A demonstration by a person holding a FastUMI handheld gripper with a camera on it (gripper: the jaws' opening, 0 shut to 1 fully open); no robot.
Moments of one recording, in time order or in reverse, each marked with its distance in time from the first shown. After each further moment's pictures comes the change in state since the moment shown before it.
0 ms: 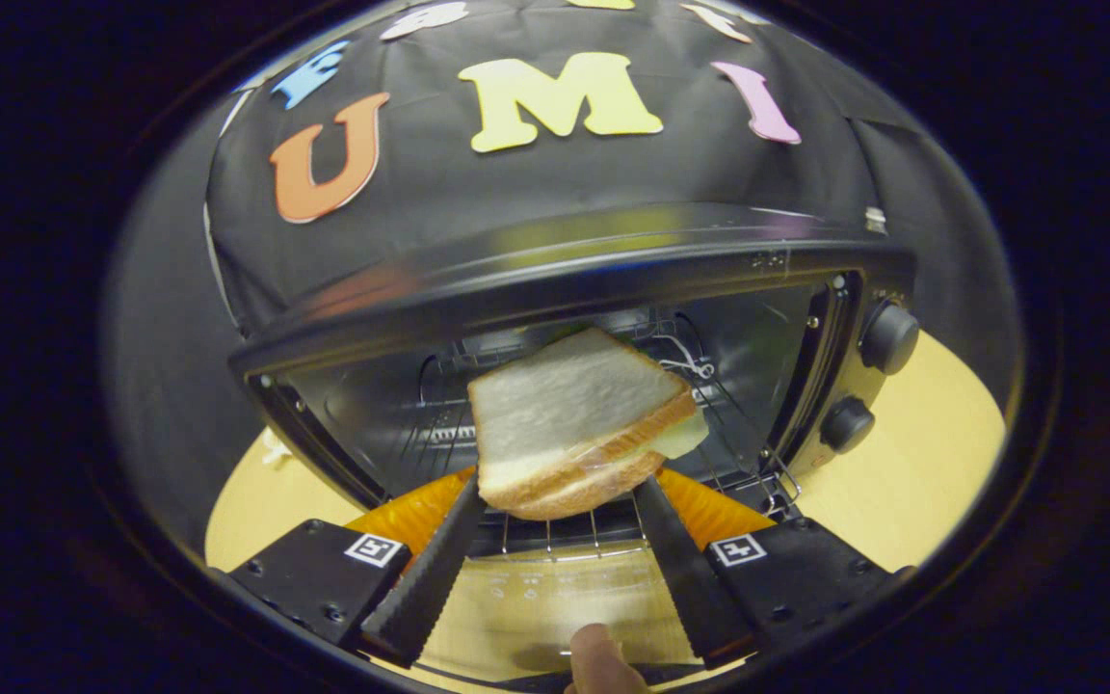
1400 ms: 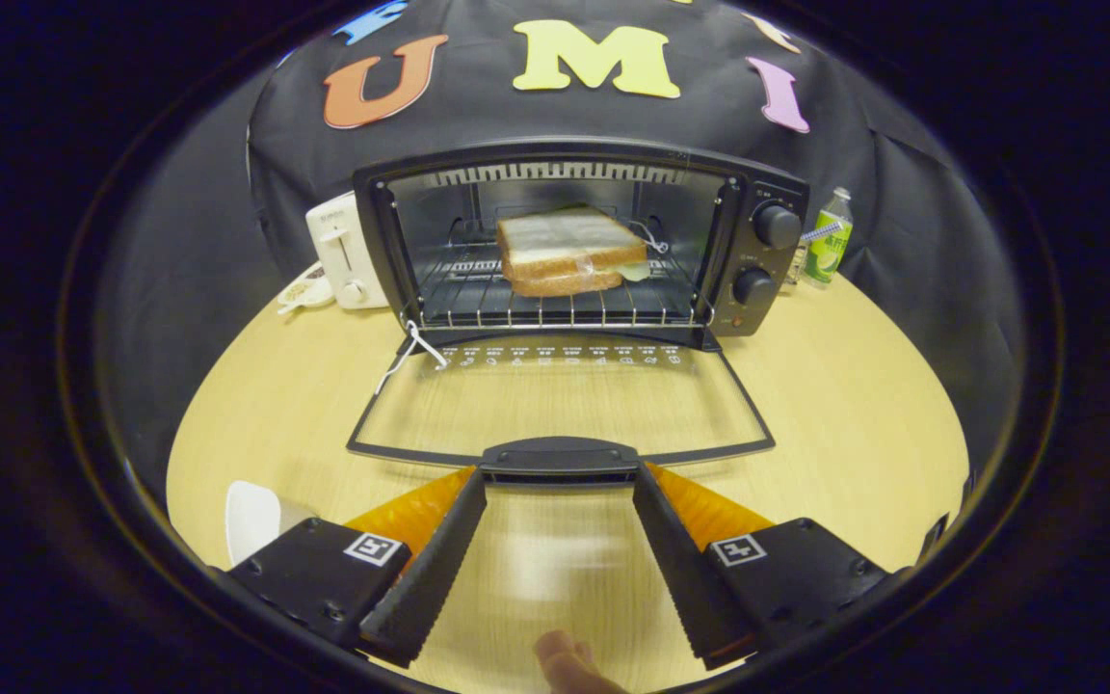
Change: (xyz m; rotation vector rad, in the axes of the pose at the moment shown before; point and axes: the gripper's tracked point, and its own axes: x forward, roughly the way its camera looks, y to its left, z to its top) arm -0.122 -0.024 -0.106 -0.106 0.242 -0.054
